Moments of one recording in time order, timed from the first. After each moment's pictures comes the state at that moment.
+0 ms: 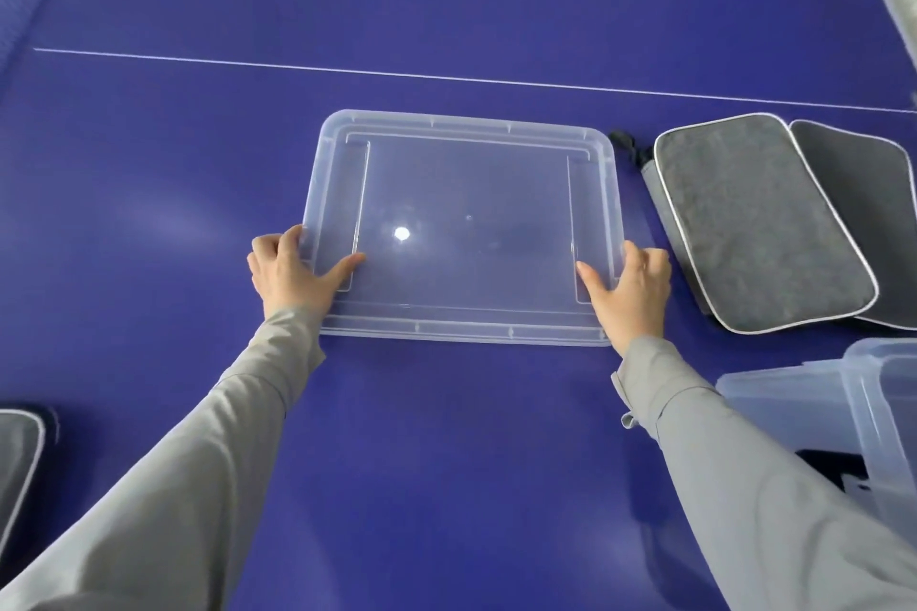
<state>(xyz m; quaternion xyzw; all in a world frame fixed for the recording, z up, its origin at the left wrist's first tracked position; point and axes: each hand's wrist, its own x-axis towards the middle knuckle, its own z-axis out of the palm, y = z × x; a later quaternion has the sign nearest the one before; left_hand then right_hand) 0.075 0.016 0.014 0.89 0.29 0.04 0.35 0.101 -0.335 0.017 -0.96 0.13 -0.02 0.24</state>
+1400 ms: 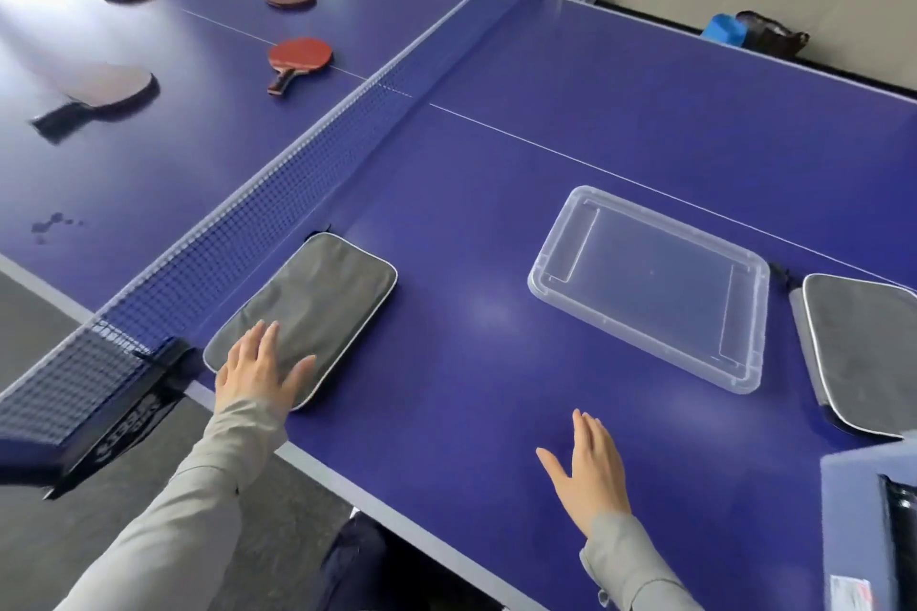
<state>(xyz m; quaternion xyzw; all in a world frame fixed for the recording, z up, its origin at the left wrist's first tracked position) -0.319 0.191 0.105 0.88 0.44 0.01 0.18 -0.184 -0.180 0.078 -0.96 -0.14 0.24 0.11</state>
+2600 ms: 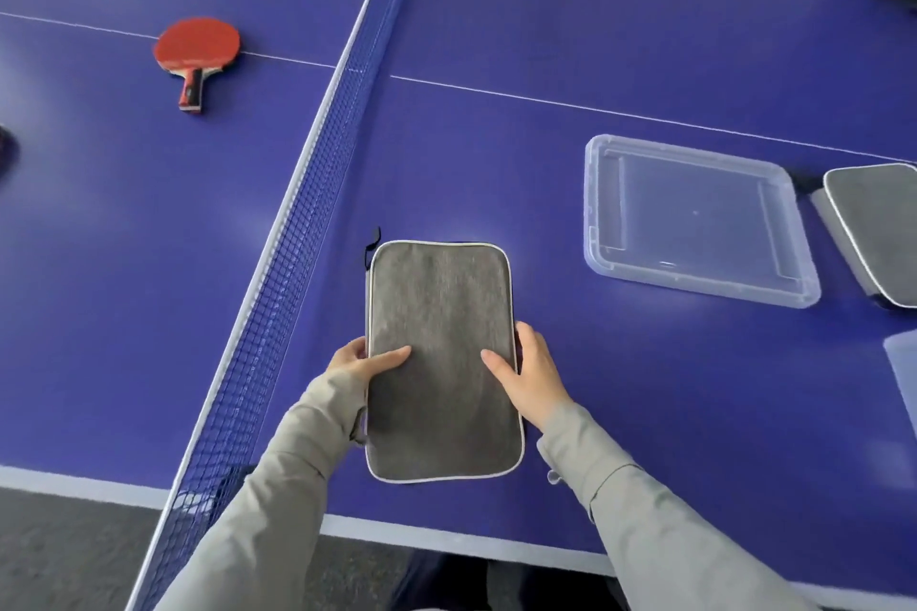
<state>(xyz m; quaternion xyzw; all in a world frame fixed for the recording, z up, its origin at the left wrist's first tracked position) -0.213 0.319 0.108 0.58 0.38 -0.17 0.71 -0.170 0.101 0.112 -0.87 0.02 0.25 0.43</state>
